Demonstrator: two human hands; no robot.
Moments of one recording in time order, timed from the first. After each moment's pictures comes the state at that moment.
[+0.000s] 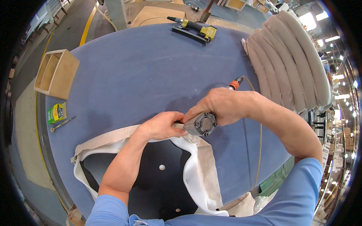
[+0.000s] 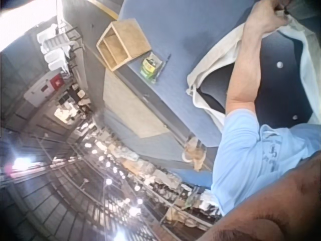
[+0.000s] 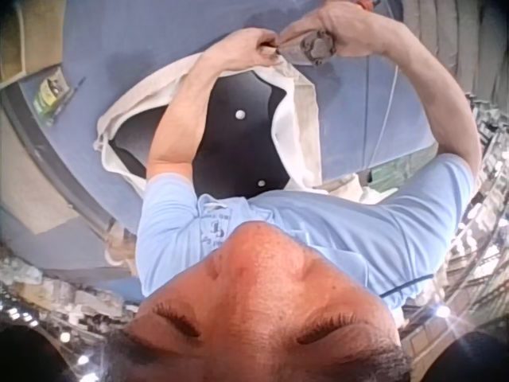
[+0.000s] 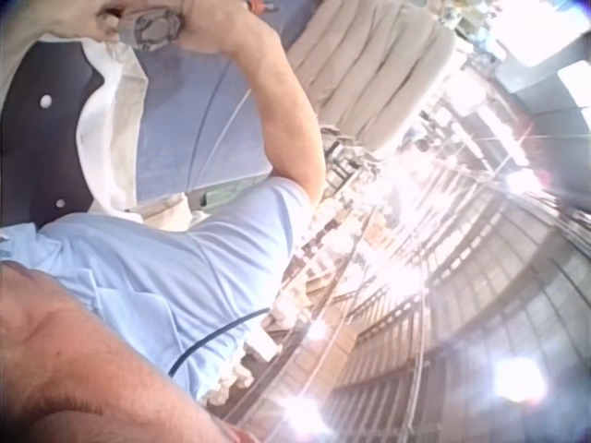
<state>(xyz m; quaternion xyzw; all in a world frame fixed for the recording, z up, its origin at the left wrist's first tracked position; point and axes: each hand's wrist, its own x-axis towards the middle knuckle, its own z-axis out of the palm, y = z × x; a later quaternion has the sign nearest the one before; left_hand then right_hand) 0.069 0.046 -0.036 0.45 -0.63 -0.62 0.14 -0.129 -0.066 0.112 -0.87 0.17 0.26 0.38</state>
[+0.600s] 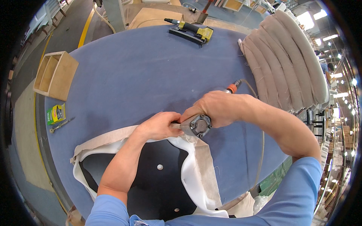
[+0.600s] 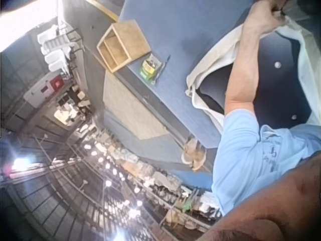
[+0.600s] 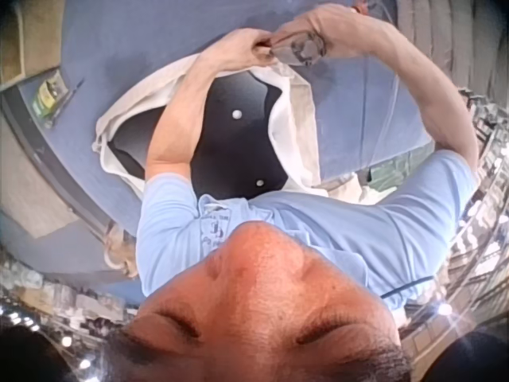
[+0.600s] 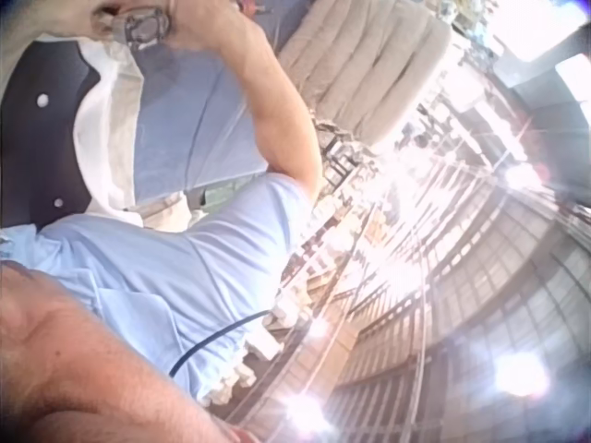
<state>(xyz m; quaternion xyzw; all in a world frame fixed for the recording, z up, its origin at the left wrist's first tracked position) 0.066 0.045 -0.035 0.45 -0.64 -0.61 0.13 -0.130 -0.055 0.109 -0.88 0.20 0.26 0.35</state>
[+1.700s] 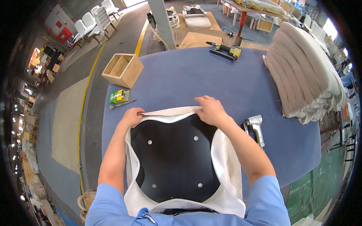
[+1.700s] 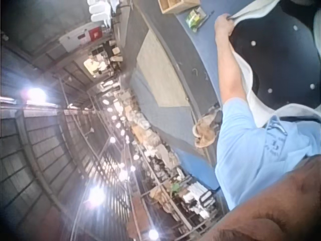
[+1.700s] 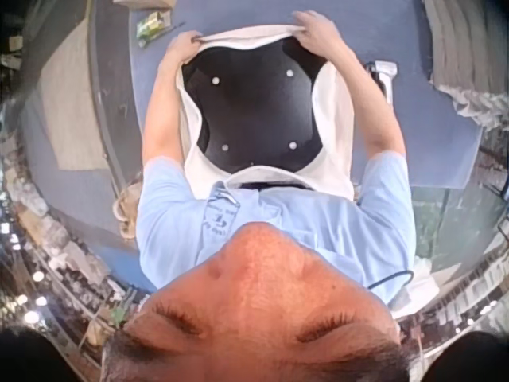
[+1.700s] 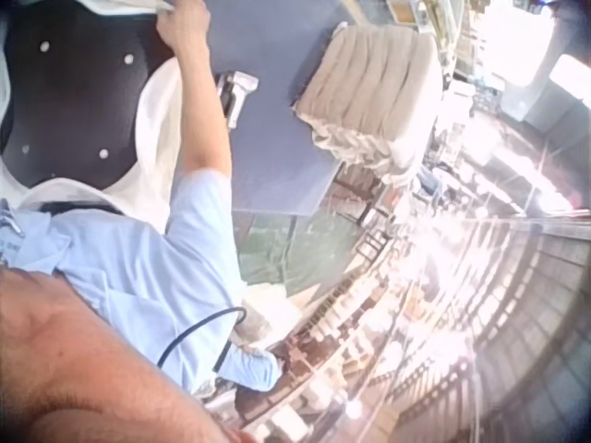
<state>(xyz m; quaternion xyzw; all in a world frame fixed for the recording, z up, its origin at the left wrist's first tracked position) 0.290 0.217 0.023 0.80 -0.54 -0.25 0.06 -0.087 0.075 0.040 -0.89 0.35 -0.18 0.22</state>
